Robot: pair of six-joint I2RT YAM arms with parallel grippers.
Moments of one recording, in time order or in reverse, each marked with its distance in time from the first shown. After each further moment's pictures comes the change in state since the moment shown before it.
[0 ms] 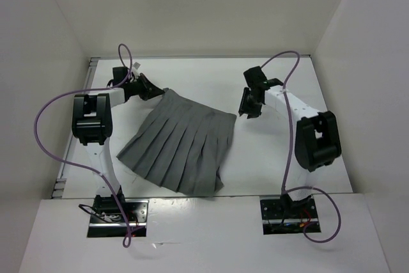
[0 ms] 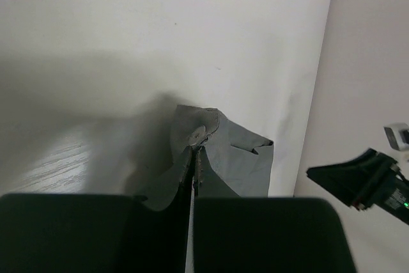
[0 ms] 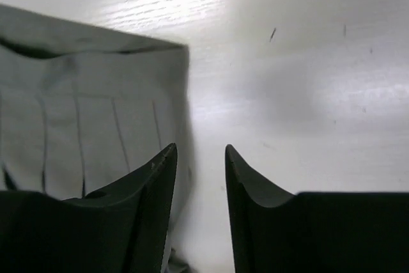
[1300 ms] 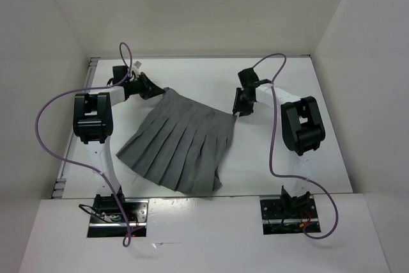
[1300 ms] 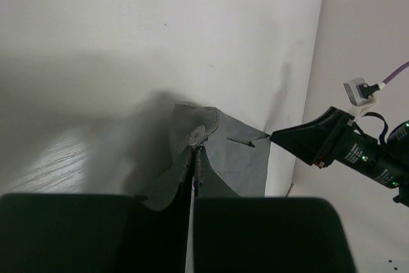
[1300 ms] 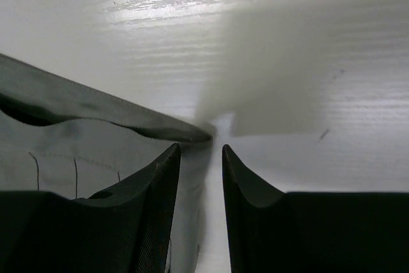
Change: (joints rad) left arm 0.007 0.034 0.055 -0.031 0.058 0.025; right arm -0.018 0.298 0.089 0.205 -0.077 -0.073
